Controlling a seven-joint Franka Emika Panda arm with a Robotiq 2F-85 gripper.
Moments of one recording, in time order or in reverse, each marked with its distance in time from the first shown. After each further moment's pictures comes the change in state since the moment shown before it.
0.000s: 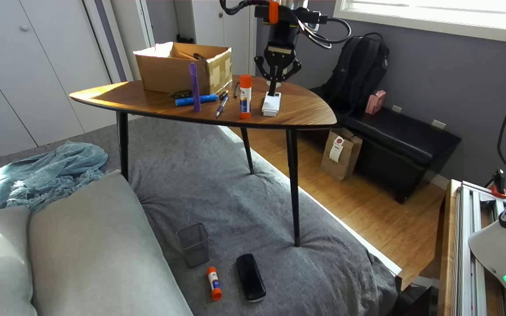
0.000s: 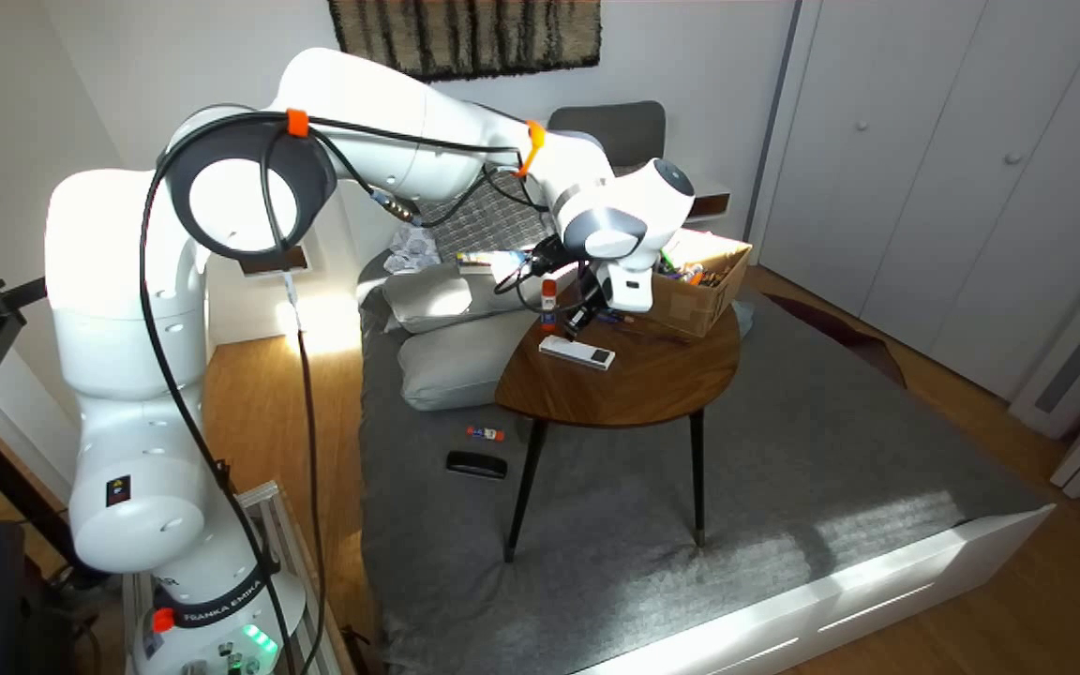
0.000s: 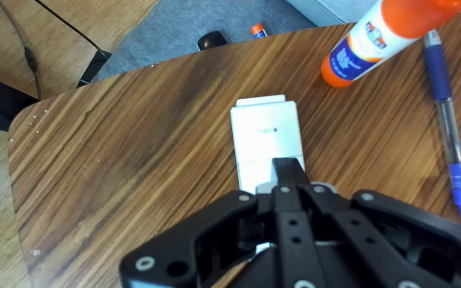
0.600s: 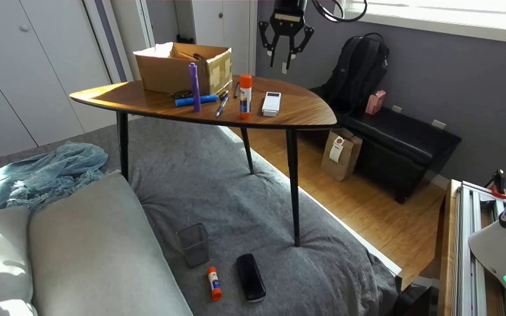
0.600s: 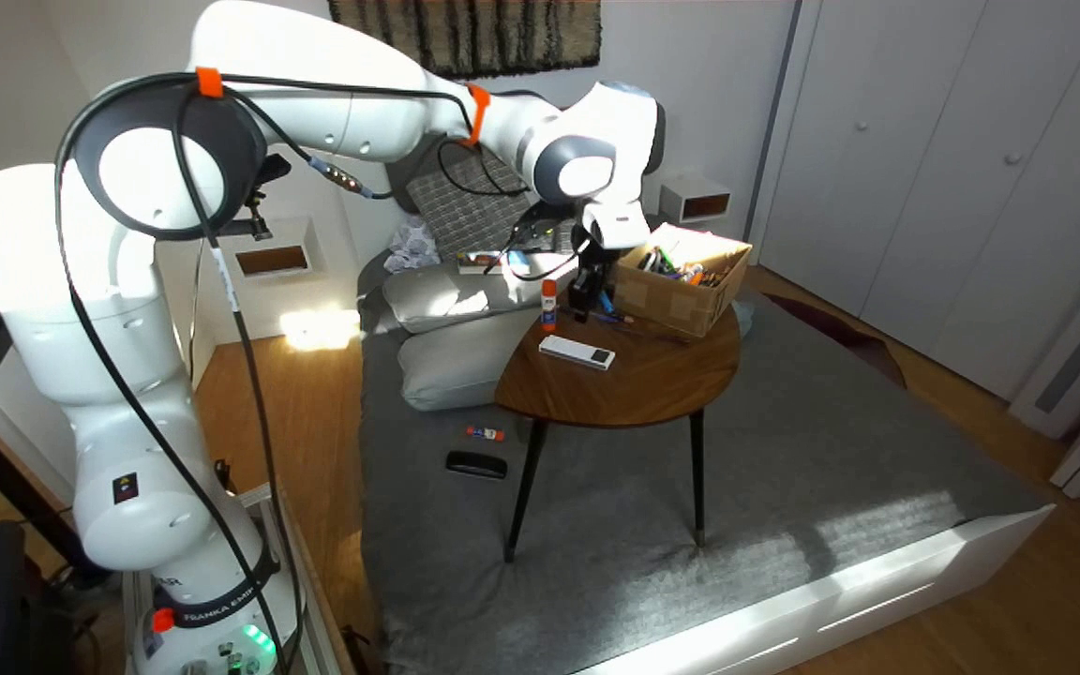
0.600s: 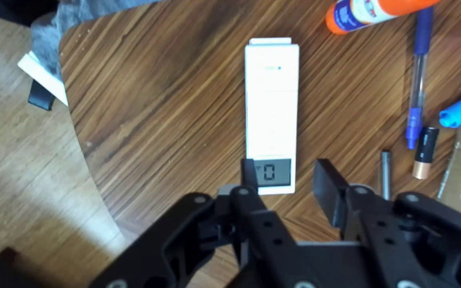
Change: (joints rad) arm 0.059 -0.166 -0.001 -0.049 -0.296 0.095 0.084
